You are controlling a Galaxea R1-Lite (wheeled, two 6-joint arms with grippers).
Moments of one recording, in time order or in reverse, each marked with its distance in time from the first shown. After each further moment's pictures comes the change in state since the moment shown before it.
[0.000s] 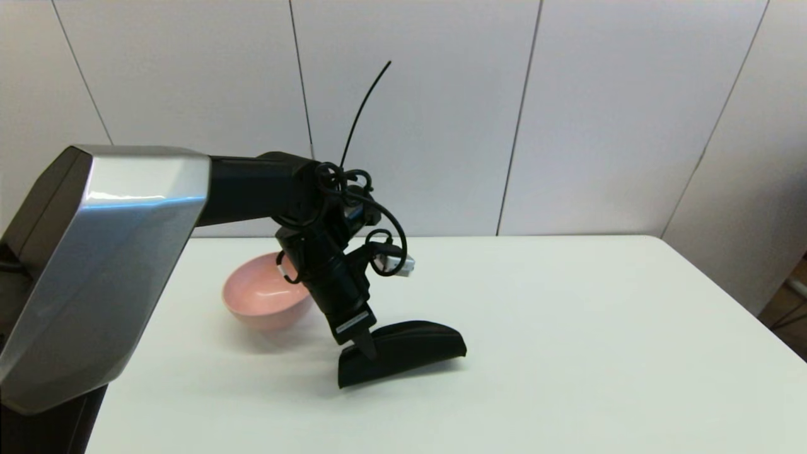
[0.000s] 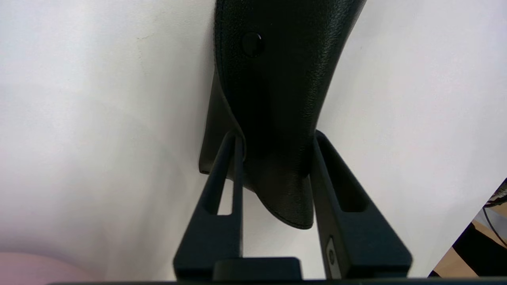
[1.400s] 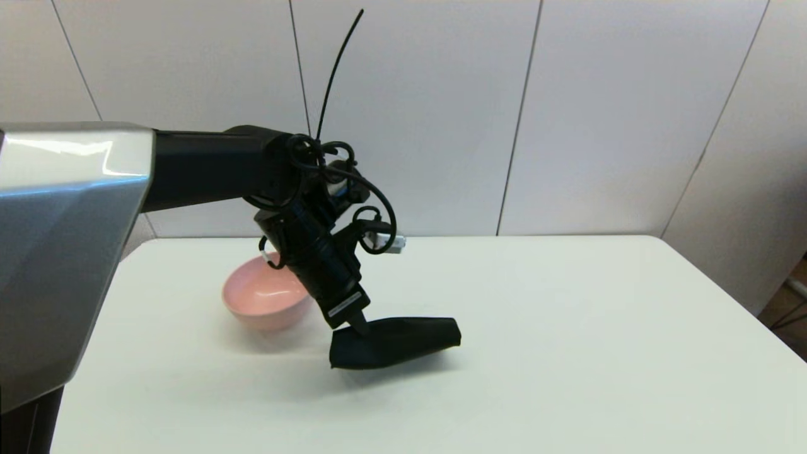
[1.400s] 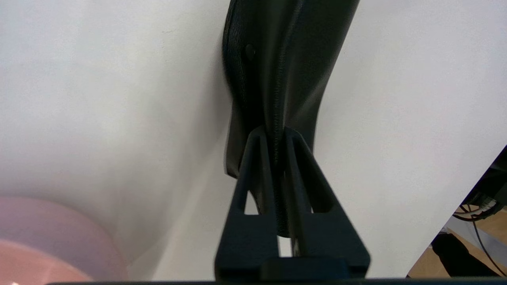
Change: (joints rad) left arm 0.011 -0.087 0.001 -0.002 0.000 -0.063; right arm 0.000 0.000 0.000 0.000 0.000 0.000
